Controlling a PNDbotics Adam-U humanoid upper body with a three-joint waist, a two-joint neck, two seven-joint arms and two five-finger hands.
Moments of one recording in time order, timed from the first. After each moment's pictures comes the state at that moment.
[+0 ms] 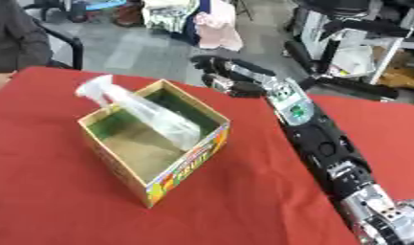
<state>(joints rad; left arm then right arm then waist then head) -0.27 0.15 0.17 -1.61 0.13 -0.17 -0.50 -0.96 -0.46 -0.05 -0.93 0.16 -0.54 0.62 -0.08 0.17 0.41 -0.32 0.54</state>
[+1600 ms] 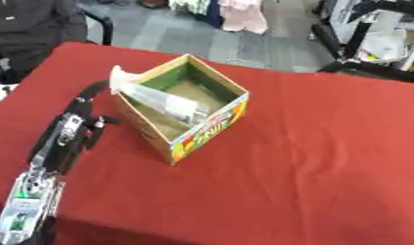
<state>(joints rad) -0.05 0.22 0.24 -1.77 0.14 -0.25 -0.45 -0.02 -0.17 -0.35 -1.77 -0.24 -0.20 0.33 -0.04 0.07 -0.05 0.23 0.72</state>
